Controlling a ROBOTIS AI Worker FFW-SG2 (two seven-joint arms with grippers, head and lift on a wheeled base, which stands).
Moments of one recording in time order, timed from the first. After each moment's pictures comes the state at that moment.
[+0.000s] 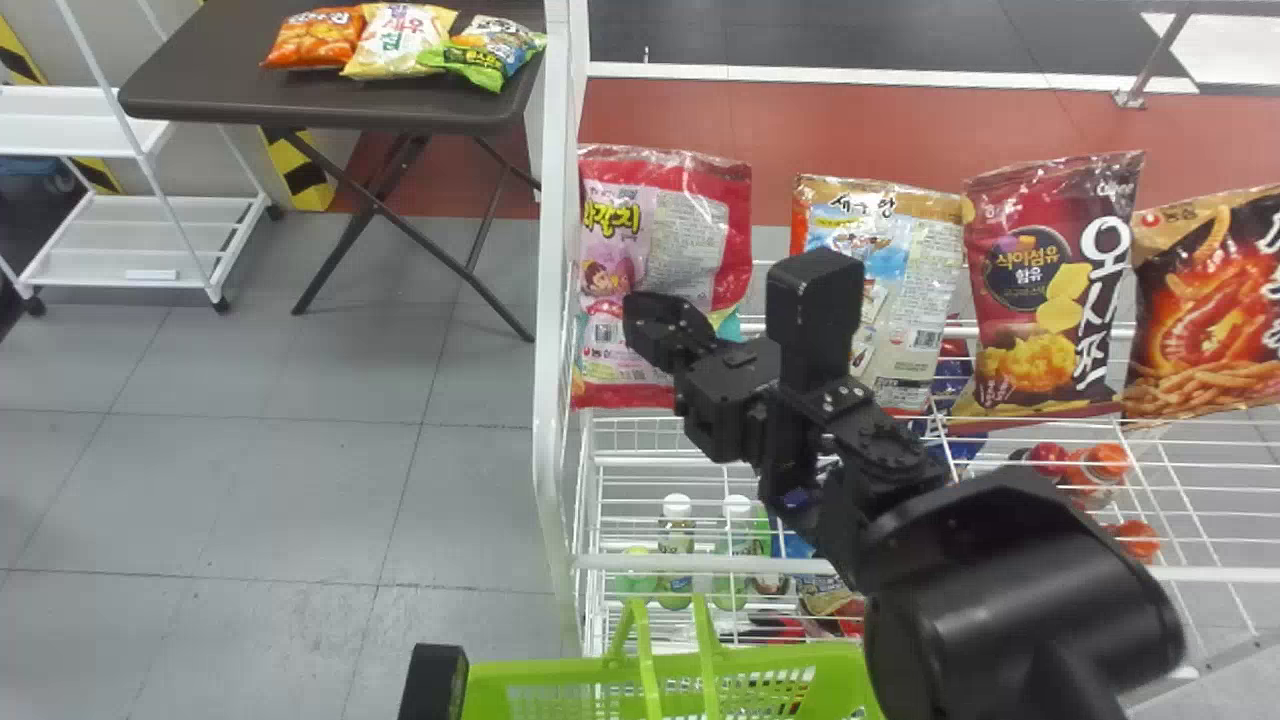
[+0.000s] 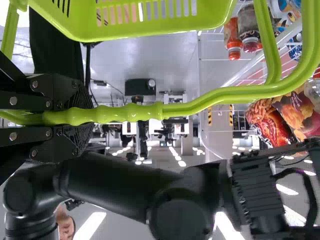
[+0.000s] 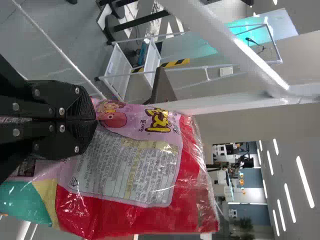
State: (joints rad) left arm 0.56 0.02 0.08 -2.15 0.65 1.57 -0.90; right arm 0.14 -0.04 0.31 -1.94 -0.06 0.48 0.26
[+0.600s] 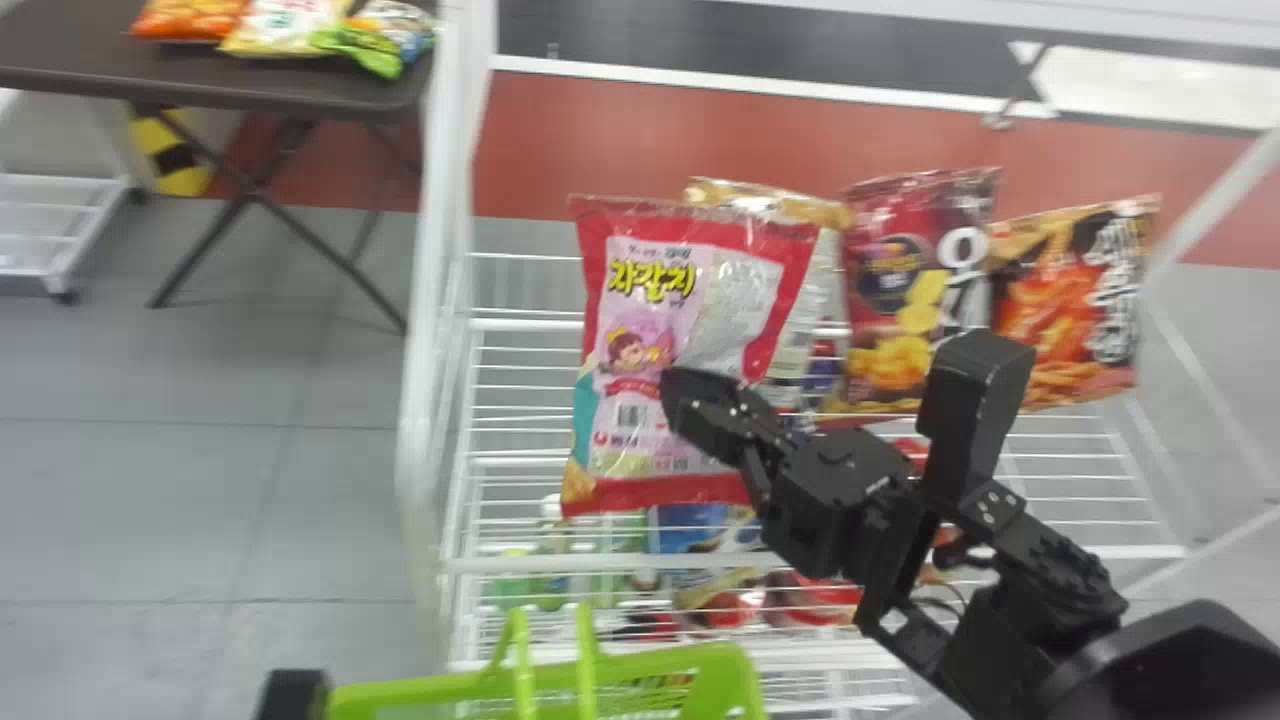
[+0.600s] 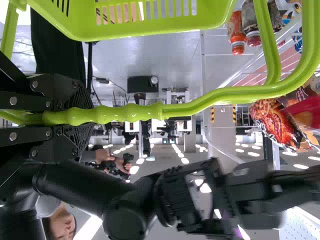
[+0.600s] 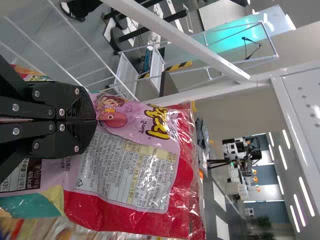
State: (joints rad) left arm 0.56 0.02 0.06 -2.15 0.65 1.57 -0.90; right arm 0.50 -0.22 -0.01 -2.41 -0.35 0.69 0.35
